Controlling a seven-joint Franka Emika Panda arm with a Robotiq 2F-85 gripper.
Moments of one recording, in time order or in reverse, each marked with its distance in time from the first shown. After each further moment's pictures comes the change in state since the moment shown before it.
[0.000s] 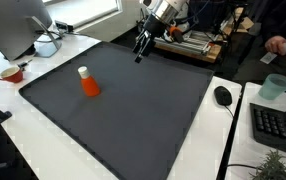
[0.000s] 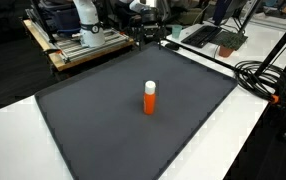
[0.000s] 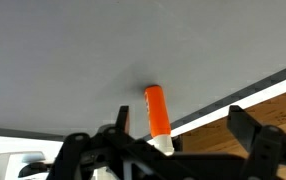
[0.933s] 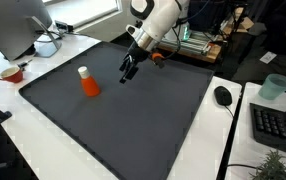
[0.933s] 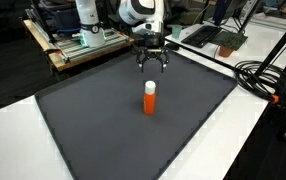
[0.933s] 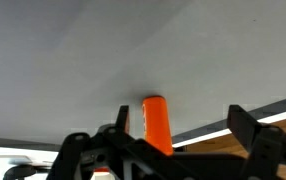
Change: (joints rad) arm -0.593 -0.353 0.483 0.231 0.028 0.202 0.048
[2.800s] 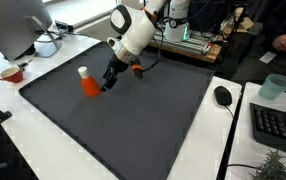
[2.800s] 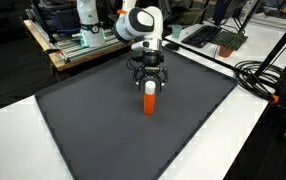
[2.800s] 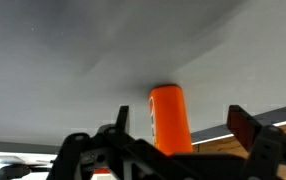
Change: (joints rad) arm -0.220 -0.245 0.052 0.209 0.000 0.128 0.047
